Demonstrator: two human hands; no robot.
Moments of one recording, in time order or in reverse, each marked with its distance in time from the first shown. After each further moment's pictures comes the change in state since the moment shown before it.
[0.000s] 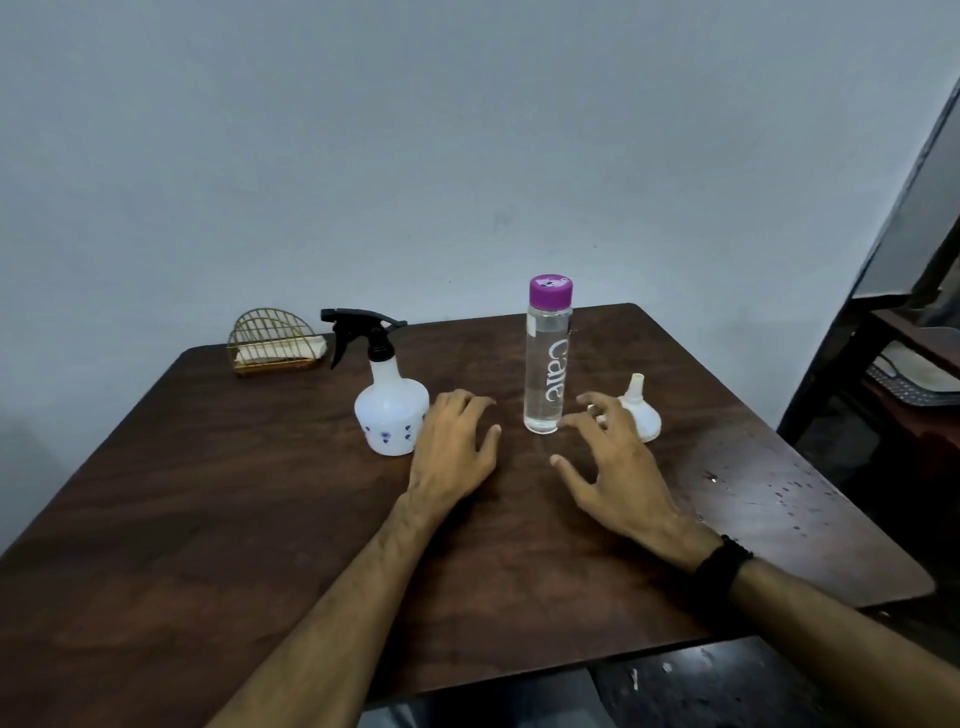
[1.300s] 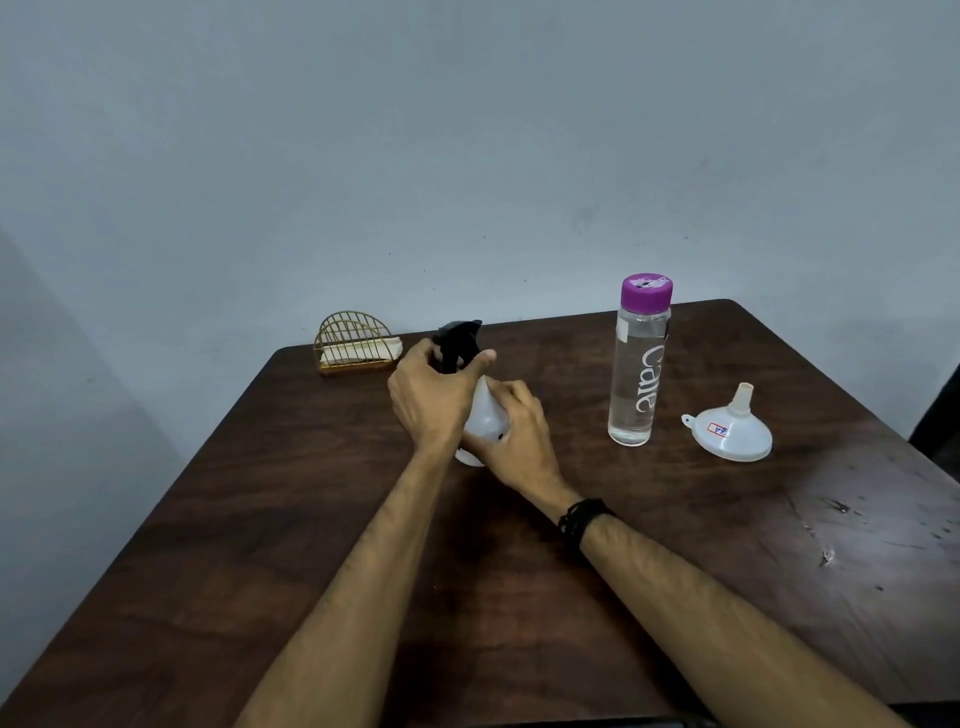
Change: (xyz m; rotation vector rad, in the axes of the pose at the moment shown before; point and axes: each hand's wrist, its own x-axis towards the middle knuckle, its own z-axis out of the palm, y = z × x) left_hand 0.042 -0.034 -0.088 -0.361 0.455 -0.647; right_hand 0.093 -0.109 0.152 0.567 -0.075 0.193
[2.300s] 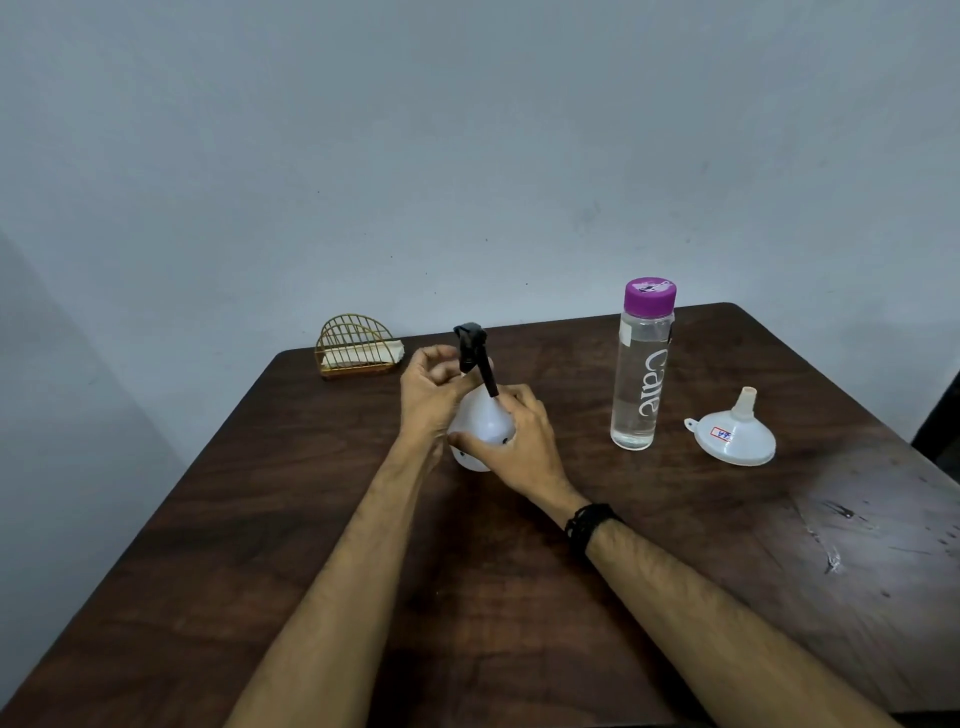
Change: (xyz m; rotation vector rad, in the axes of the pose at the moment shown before) left_hand 0.018 -0.029 0.003 -0.559 -0.372 -0.276; right_hand 0.001 0.003 -0.001 -0.059 0.023 -0.019
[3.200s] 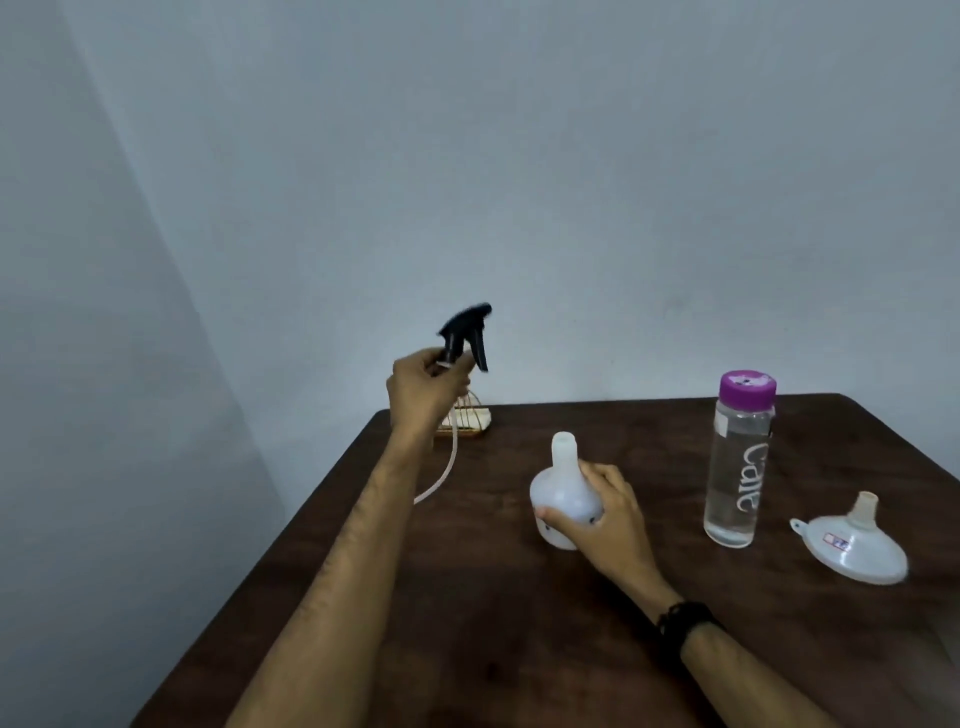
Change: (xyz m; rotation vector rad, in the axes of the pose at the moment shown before) left_hand 0.019 0.116 -0.072 0.336 0.274 0.239; right_hand -0.003 -0.005 -0.007 0.008 0.011 -0.034
